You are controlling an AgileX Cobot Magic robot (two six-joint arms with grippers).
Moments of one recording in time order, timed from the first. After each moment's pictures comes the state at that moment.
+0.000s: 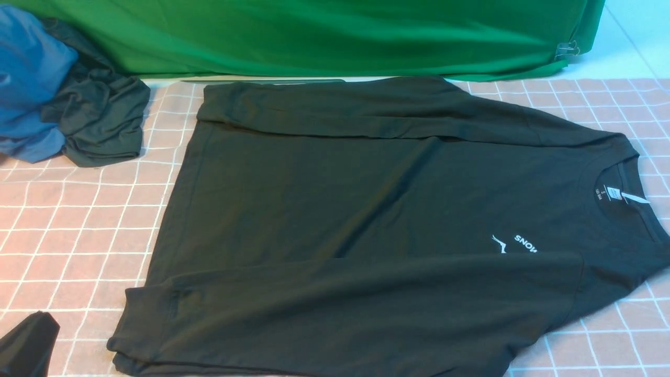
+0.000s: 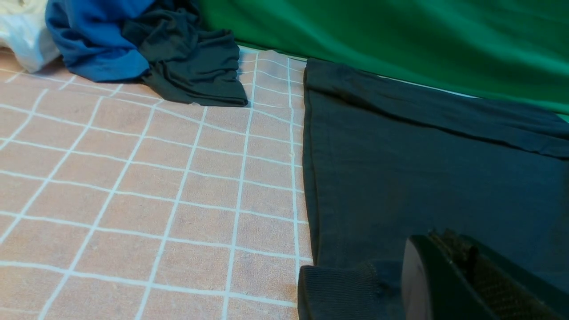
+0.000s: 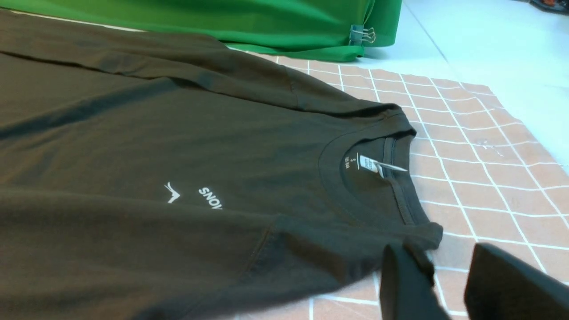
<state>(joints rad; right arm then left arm) -0.02 0.01 0.01 -0.02 0.25 -0.08 0.01 0.00 0.01 -0.04 0.25 -0.13</state>
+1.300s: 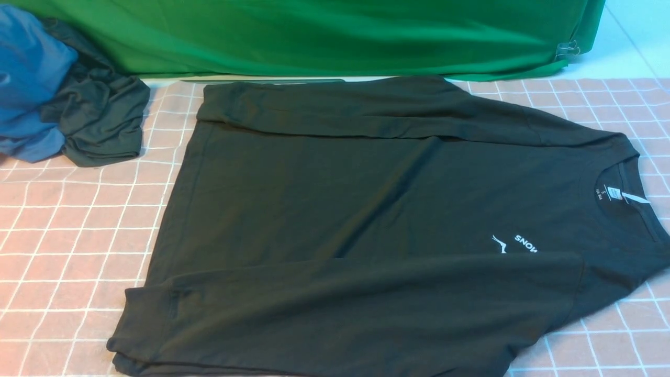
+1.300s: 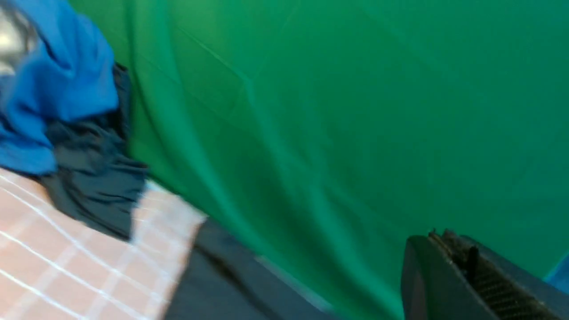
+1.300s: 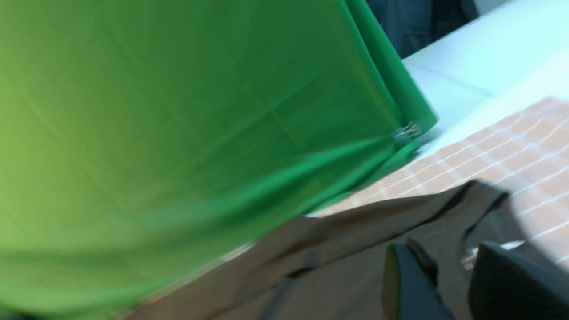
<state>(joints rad) -0.02 0.01 0.01 0.10 -0.04 0.53 0.01 0.00 0.01 -0.21 -0.15 -0.47</state>
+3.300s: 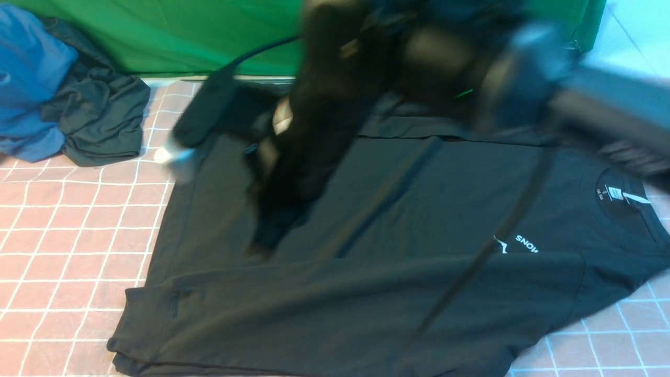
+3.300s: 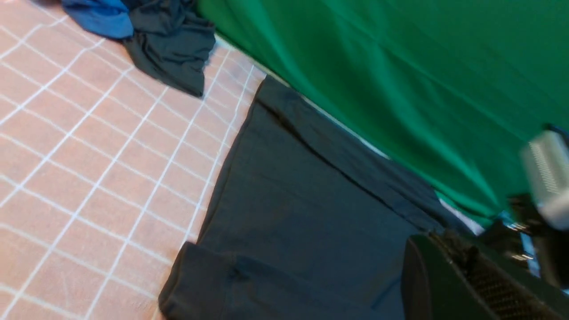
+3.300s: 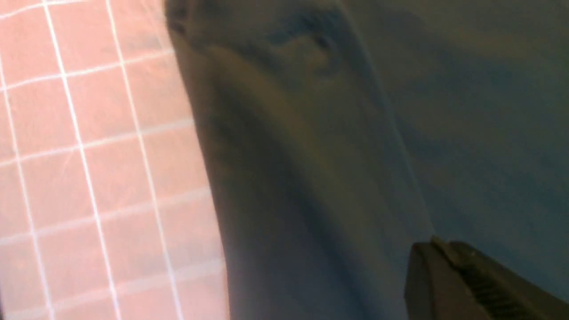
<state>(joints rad) 0.88 2.07 -1.98 0.16 1.13 -0.48 0.01 0.03 -0.60 -0.03 0.90 -0.58</state>
